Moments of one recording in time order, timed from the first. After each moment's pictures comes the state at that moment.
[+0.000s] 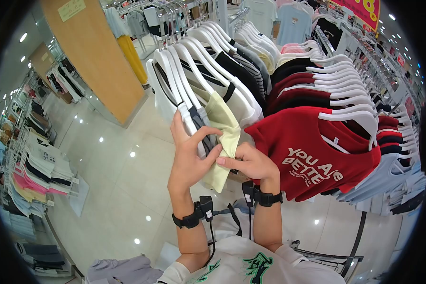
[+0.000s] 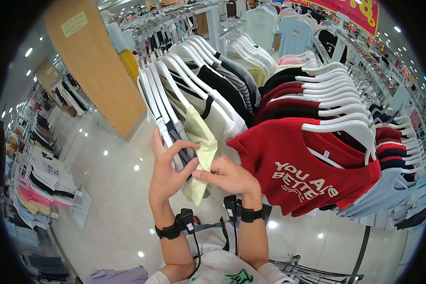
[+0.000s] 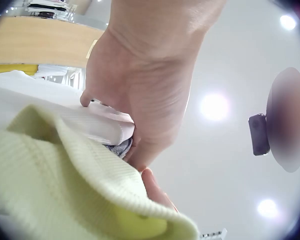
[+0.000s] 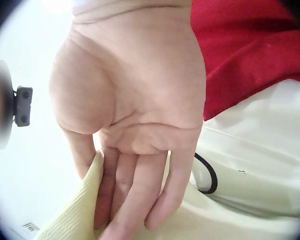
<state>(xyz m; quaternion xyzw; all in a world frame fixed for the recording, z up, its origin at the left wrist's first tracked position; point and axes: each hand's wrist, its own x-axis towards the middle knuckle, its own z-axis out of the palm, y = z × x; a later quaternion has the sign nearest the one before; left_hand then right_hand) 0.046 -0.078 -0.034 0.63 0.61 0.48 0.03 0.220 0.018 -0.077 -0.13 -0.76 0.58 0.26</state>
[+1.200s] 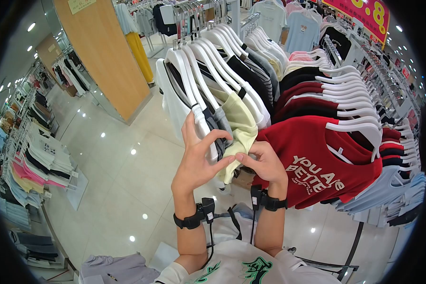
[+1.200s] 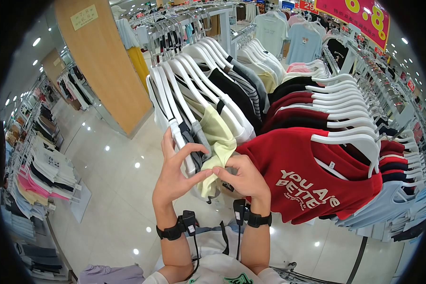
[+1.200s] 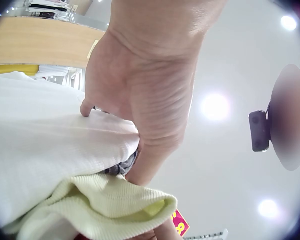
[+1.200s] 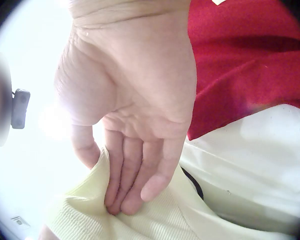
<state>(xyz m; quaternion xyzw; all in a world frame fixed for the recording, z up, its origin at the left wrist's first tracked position) 0.042 -0.079 -0.035 0.65 0.59 0.48 0.04 0.232 0.028 -0.079 -0.15 -0.71 0.60 0.34</state>
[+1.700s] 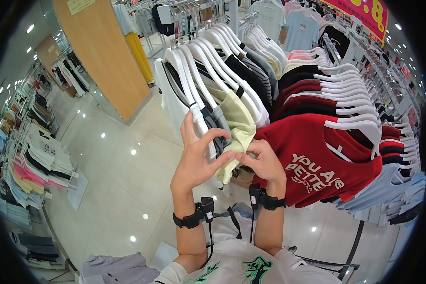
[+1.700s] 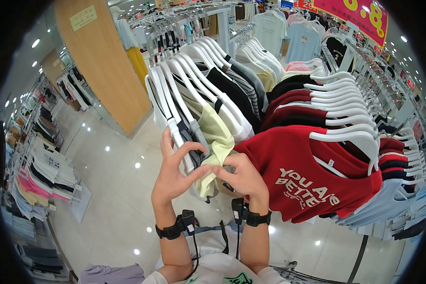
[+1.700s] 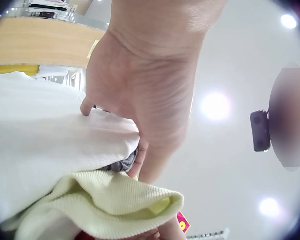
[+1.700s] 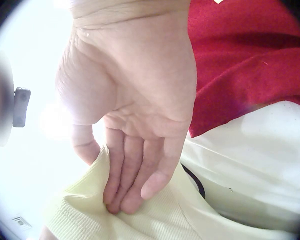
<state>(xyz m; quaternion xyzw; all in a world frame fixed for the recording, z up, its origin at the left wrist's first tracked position) 0.043 -0.079 -0.036 0.65 0.59 0.48 0.04 0.231 0.026 -0.075 -0.14 -0.71 0.60 0.34</state>
